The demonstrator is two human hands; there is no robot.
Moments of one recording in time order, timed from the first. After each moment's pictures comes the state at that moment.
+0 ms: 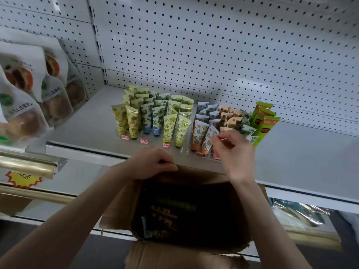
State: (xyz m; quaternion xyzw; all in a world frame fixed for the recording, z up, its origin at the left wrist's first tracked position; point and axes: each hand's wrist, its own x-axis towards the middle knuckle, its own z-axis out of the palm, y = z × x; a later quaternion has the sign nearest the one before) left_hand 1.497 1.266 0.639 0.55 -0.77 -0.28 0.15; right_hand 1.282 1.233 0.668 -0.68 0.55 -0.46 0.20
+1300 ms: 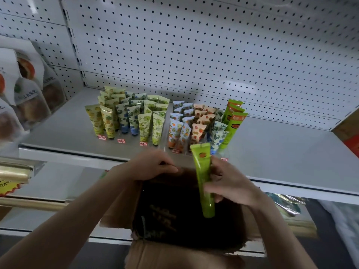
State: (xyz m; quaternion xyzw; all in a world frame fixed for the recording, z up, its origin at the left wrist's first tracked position) left_hand 1.435 1.261 0.647 0.52 -0.81 -0.24 0.13; right_hand 1.202 1.276 0.686 -0.72 0.51 -0.12 0.46
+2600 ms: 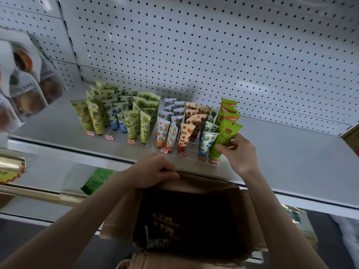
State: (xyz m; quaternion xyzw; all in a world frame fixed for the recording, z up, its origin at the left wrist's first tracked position) left_hand 1.388 1.256 0.635 0.54 -0.78 -0.27 0.17; right_hand 1.152 1.178 0.663 -0.67 0.62 -0.33 0.26
